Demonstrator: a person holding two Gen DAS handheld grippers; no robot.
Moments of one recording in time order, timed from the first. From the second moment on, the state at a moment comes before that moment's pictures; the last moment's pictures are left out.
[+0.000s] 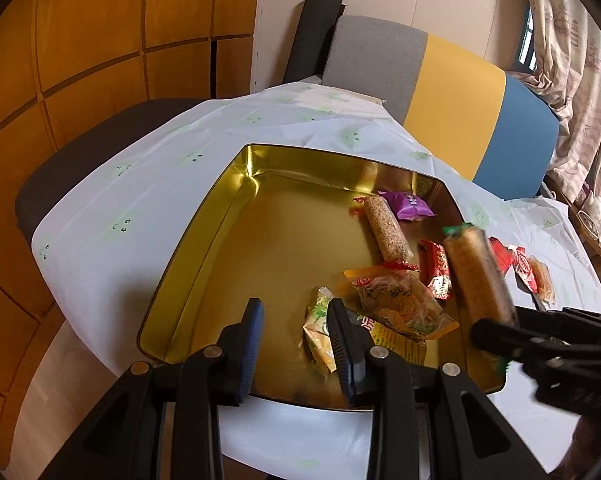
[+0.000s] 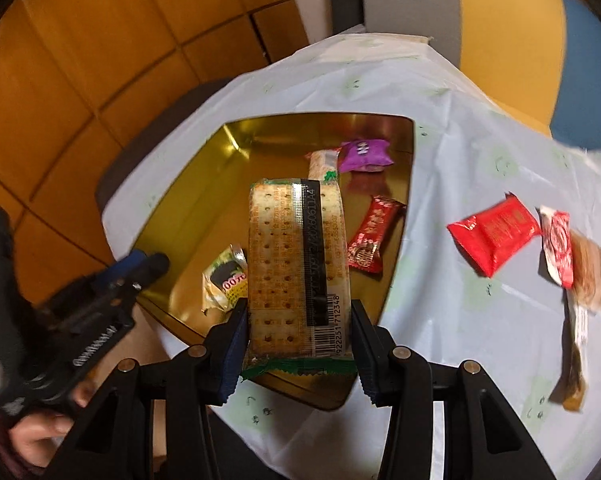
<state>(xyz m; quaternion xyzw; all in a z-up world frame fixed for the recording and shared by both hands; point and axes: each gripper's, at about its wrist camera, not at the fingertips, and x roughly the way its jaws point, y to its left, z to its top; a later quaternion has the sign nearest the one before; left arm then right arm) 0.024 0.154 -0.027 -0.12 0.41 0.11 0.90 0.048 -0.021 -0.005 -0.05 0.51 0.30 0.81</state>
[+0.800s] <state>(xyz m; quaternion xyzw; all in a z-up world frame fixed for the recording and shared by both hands) 0.021 0.153 -0.034 -0.12 0.42 0.11 0.89 0.038 -0.011 -0.013 -0.10 0.50 0.32 0.80</state>
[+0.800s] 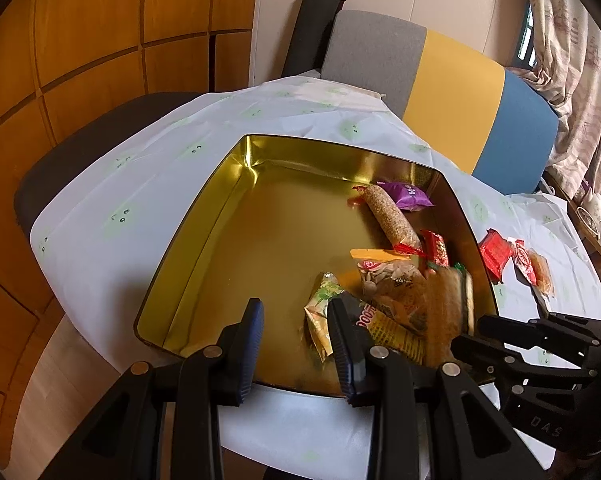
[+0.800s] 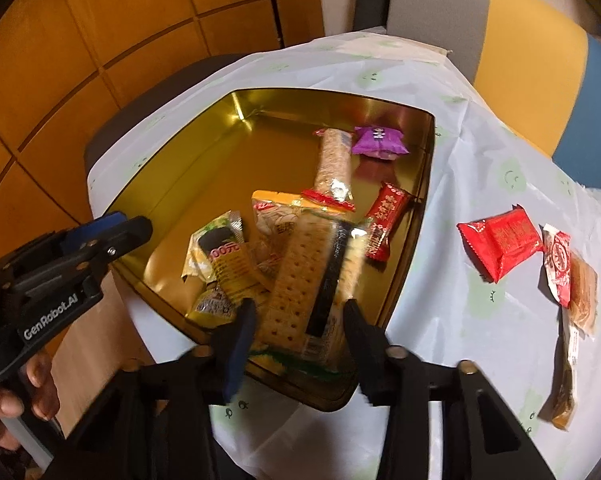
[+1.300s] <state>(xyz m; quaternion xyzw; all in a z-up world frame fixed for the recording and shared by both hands) 0.017 0.155 -0.035 -0.12 0.42 0.11 0.89 0.049 0.010 -0.037 -0.14 0.51 0.31 0.79</state>
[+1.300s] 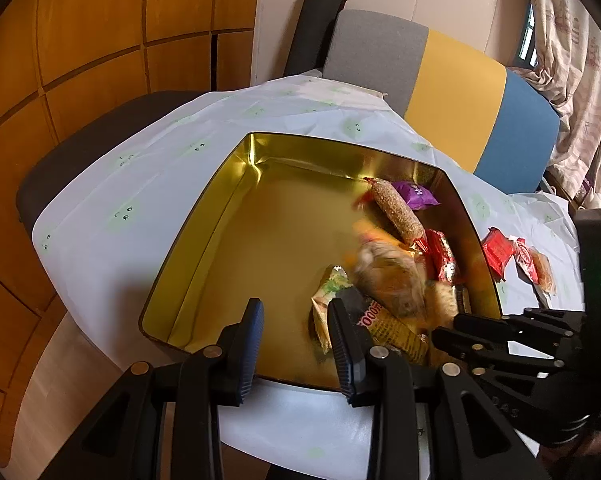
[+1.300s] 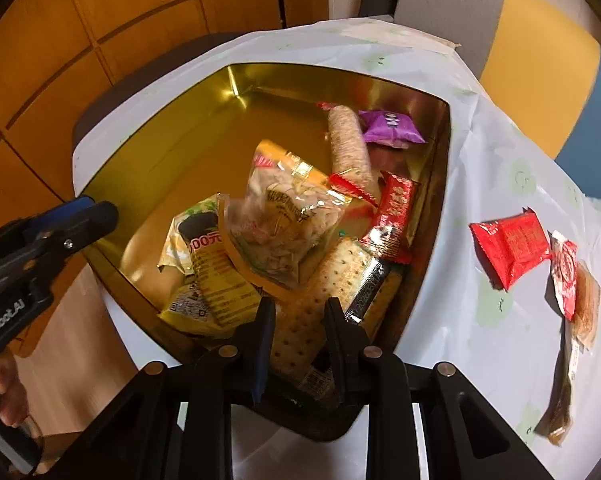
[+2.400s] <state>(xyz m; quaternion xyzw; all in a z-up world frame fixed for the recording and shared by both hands) 0.052 0.040 0.017 0.04 0.40 -0.08 0.91 0.093 -0.283 -0.010 -0.10 0.49 0.09 0.86</state>
